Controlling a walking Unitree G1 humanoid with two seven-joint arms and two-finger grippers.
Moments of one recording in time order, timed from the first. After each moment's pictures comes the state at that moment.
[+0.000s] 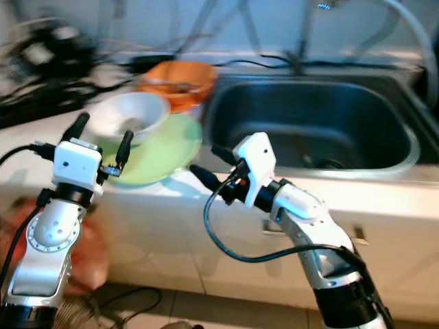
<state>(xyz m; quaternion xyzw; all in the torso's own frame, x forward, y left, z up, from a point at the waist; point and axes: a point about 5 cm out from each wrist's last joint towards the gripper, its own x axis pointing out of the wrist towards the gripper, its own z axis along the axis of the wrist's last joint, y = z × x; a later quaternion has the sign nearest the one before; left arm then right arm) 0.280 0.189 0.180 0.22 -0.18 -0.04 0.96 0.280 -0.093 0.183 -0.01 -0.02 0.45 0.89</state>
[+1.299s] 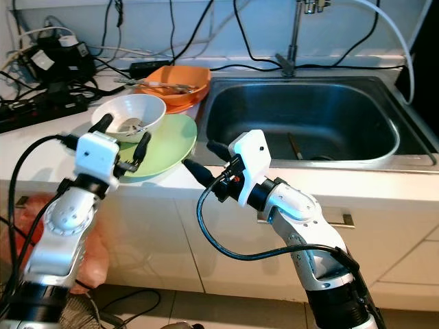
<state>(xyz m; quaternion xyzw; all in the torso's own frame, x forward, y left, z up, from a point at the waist) 0.305 0.174 0.175 0.20 -0.15 -0.09 0.96 0.278 -0.085 0.188 0.01 -0.02 0.43 0.90</state>
